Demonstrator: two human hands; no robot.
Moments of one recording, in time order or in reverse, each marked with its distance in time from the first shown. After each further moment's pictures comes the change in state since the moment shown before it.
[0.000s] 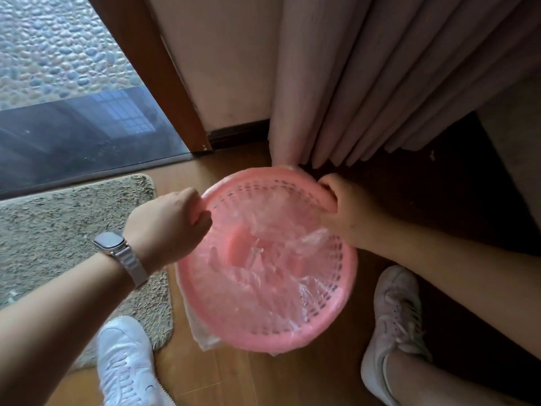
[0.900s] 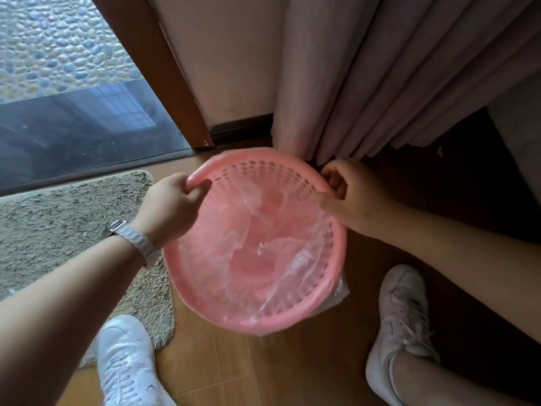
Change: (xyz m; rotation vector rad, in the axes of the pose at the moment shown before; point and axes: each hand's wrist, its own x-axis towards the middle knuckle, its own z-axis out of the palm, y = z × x) left_hand 0.032 -0.004 0.011 -0.383 -0.003 -0.293; right_hand 0.015 -0.003 -0.004 0.094 0.053 -0.019
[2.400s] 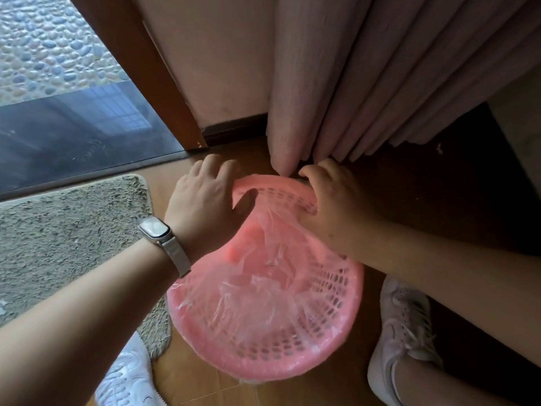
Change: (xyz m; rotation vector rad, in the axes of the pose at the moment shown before) left_hand -0.006 0.044 0.024 0.290 0.100 0.493; right_hand -0.007 -0.027 0.018 -0.363 0.014 -0.096
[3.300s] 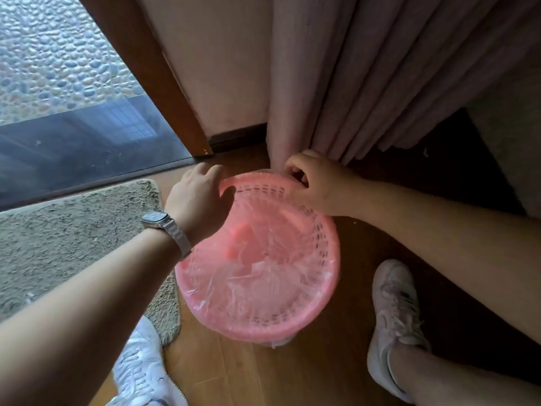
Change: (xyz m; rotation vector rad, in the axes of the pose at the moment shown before) left_hand -0.005 -0.002 -0.030 -0.054 -0.096 -0.188; right_hand 0.028 -0.004 -0.042 0.221 -0.258 -0.019
